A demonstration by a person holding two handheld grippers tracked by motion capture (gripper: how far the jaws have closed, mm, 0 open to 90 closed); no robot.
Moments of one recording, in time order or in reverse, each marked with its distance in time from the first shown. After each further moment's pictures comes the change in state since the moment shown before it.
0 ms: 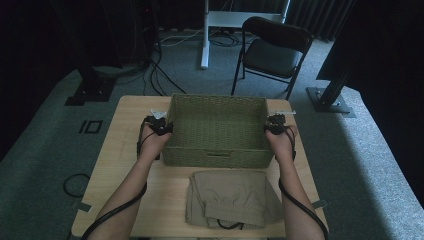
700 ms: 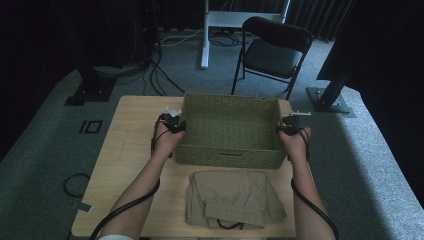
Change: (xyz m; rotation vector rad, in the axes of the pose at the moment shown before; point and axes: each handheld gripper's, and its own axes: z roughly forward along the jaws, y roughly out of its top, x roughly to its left) left arm -0.038 0.010 0.016 0.017 -0.020 0.034; right arm -0.042 -0.004 -0.008 0.006 -0.013 0.033
